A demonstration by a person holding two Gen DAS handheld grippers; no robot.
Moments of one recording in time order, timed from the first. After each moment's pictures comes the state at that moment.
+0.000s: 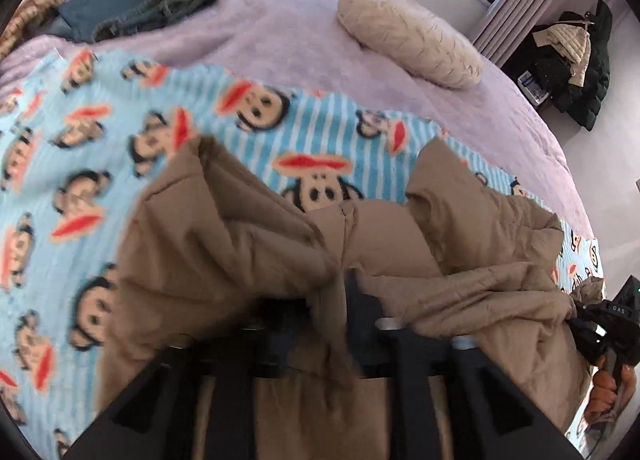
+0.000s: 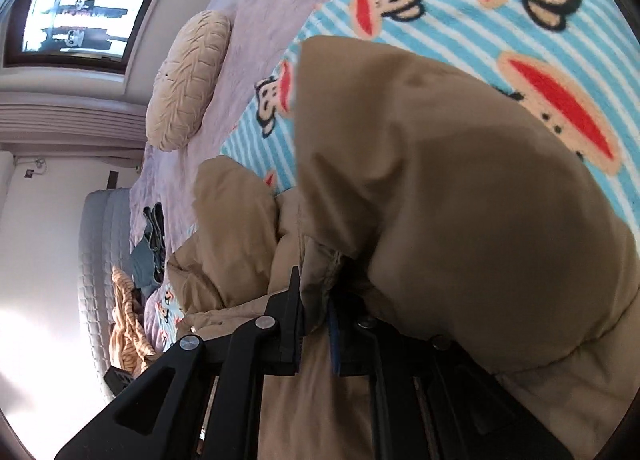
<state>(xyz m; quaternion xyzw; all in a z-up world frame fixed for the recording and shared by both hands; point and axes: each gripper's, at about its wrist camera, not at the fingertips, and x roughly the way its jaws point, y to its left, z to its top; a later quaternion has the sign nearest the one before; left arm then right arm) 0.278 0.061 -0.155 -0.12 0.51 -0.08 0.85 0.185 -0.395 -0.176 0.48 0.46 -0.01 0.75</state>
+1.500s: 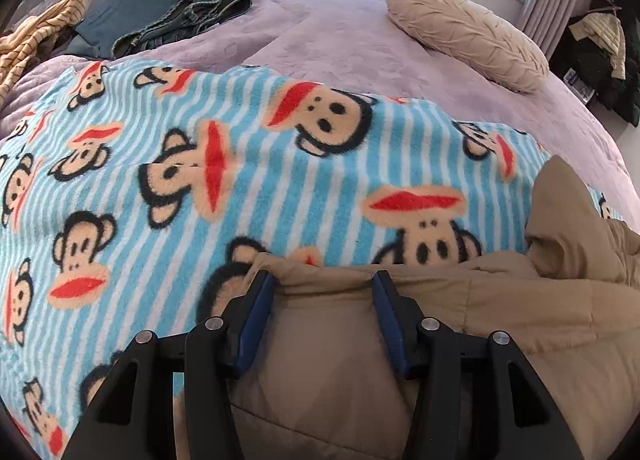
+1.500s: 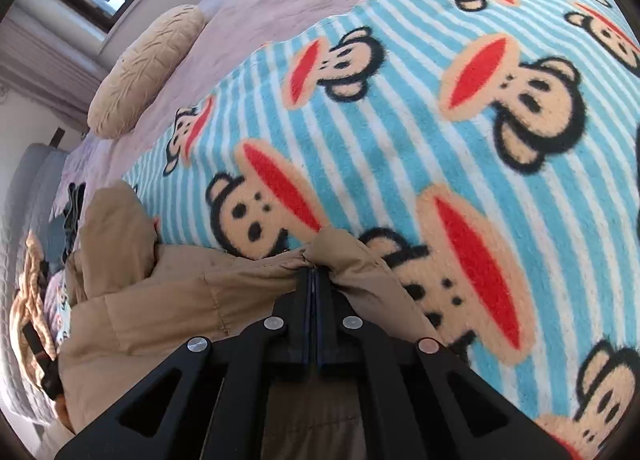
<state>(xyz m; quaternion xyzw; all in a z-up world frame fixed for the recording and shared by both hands) 0.342 0.077 -0.229 -0.07 0.50 0.00 0.86 0.220 -0.447 -0.196 0.32 0.48 -0.10 0.81</state>
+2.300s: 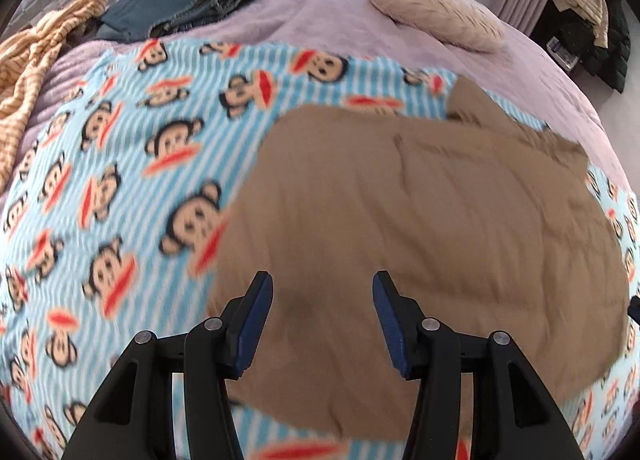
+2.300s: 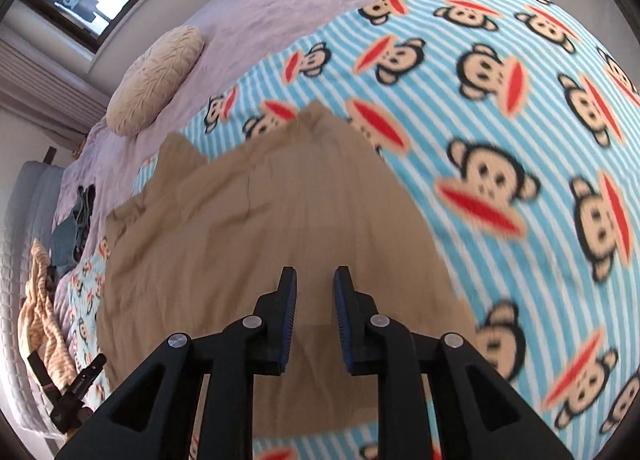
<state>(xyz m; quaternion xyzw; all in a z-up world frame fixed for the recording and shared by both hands) 0.184 0.082 -0.163 -0.05 0.55 -0.02 0.83 0.068 -0.385 -0.125 0.34 0.48 -0.14 0.80</state>
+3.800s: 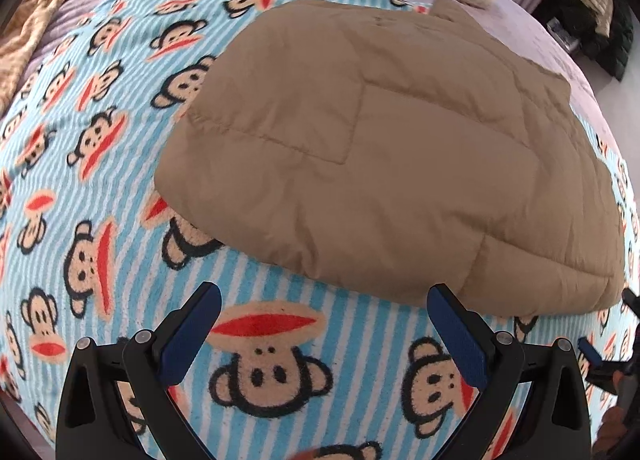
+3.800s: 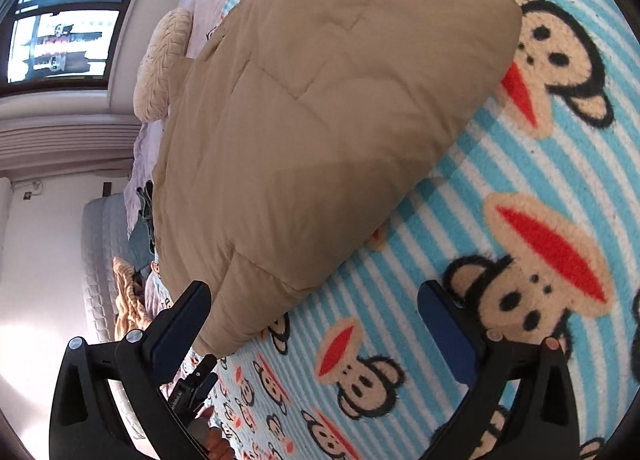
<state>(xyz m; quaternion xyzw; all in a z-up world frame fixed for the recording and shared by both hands) 0.099 0.071 -0.197 -0.08 0.60 -0.02 0.80 -0.012 -0.310 -0.216 0.54 0.46 -0.05 0.70</state>
